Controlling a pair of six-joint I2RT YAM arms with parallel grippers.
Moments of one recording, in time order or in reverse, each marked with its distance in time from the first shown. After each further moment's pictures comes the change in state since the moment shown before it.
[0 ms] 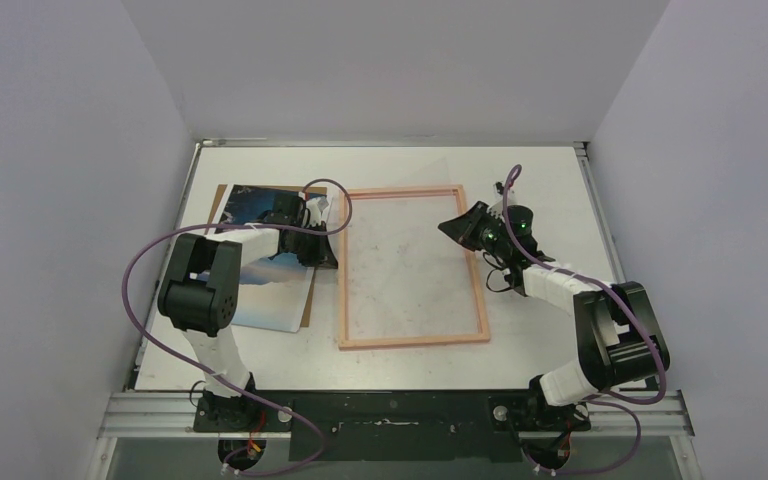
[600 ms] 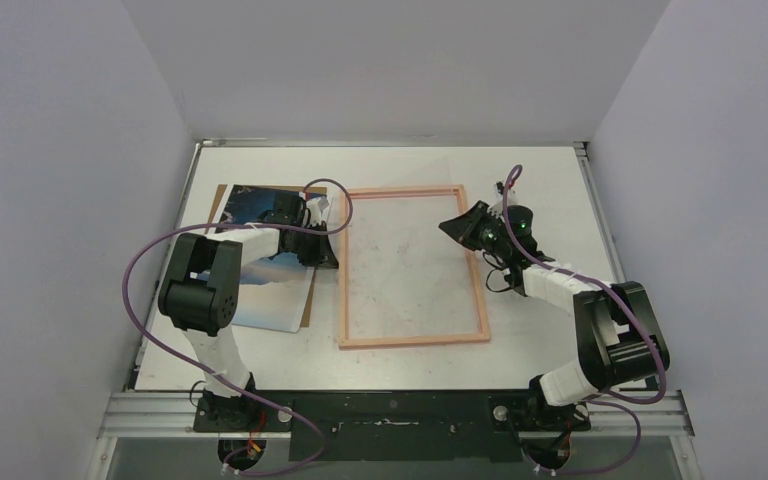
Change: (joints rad) left arm 0.000 0.004 0.004 -0.002 0.007 0.000; right arm 0.000 0.001 0.000 0.005 0.018 0.003
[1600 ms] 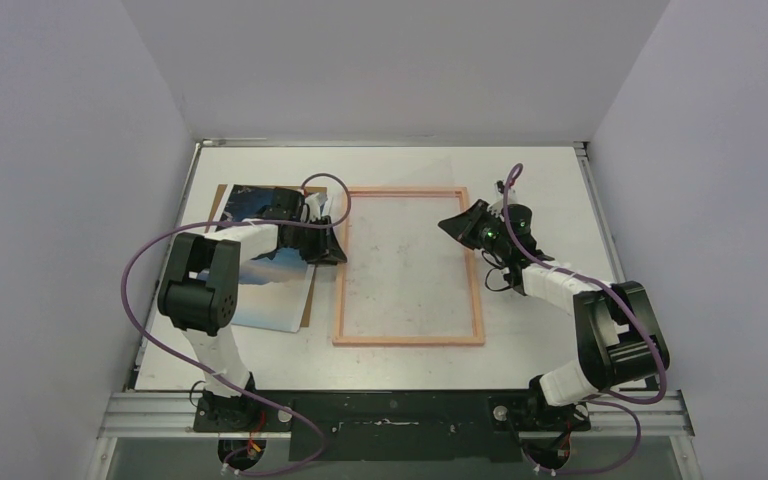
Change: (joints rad) left arm 0.010 0.000 0.037 -0.028 0.079 -0.080; right arm 0.004 0.000 0.010 -0.007 0.013 0.024
